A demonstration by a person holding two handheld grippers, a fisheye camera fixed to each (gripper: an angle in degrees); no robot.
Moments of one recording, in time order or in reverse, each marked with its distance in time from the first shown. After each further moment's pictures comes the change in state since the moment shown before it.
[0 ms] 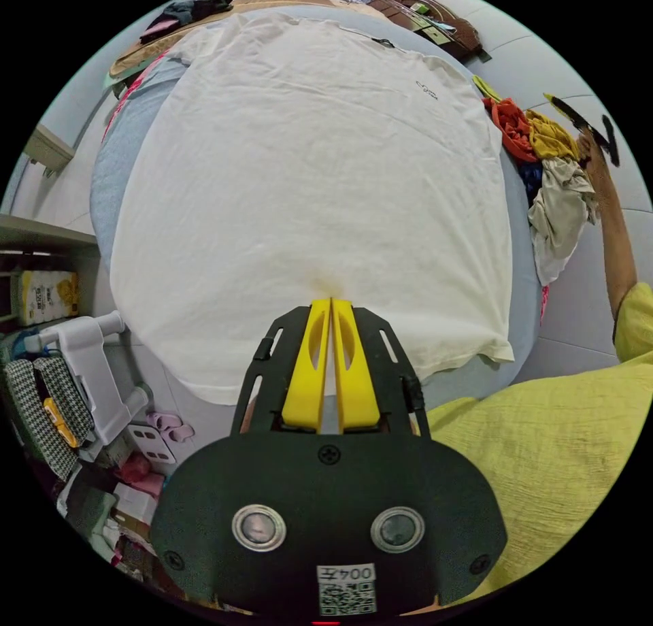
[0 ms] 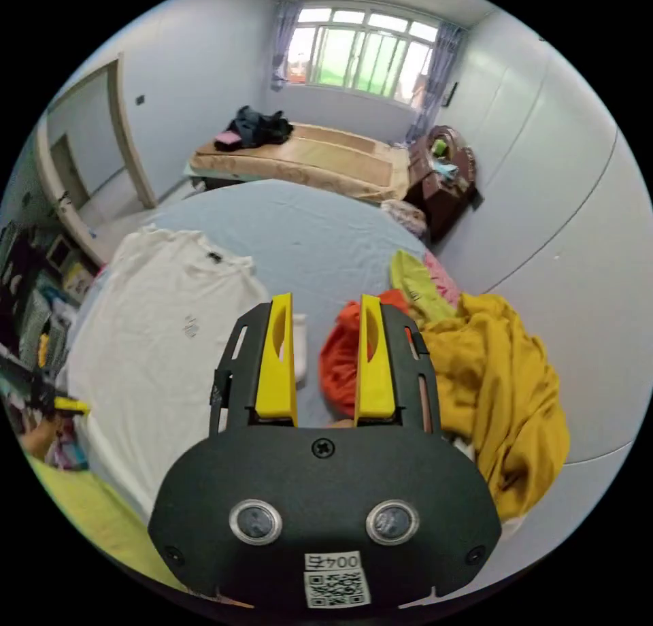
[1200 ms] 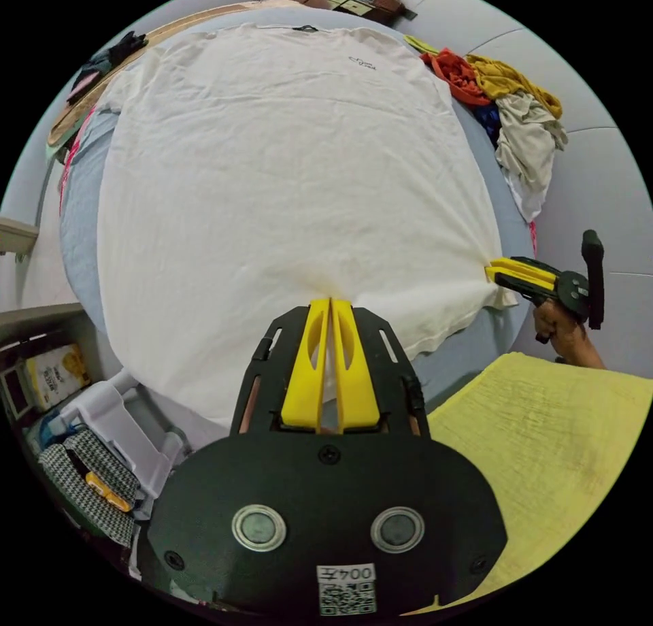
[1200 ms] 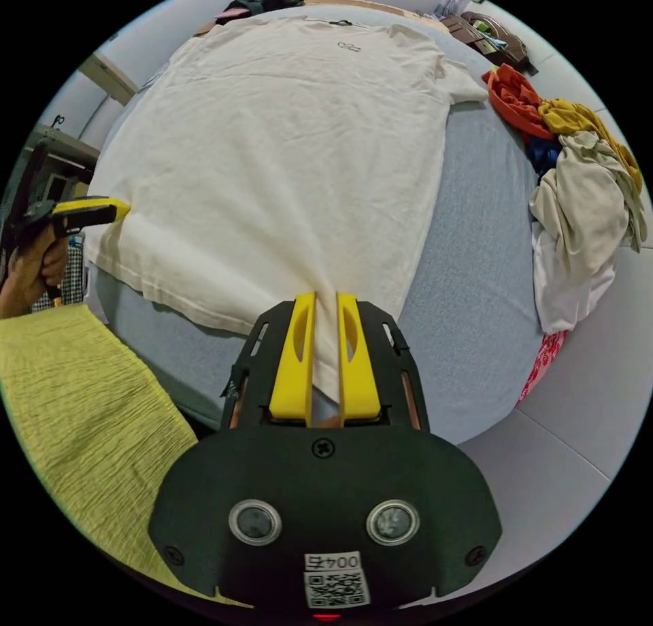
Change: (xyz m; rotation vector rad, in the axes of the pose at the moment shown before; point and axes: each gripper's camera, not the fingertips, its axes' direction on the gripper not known) left arm -0.140 0.037 -0.004 -0.030 0.073 0.267; right arm -0.286 0.338 -0.051 -0.496 0.033 0.246
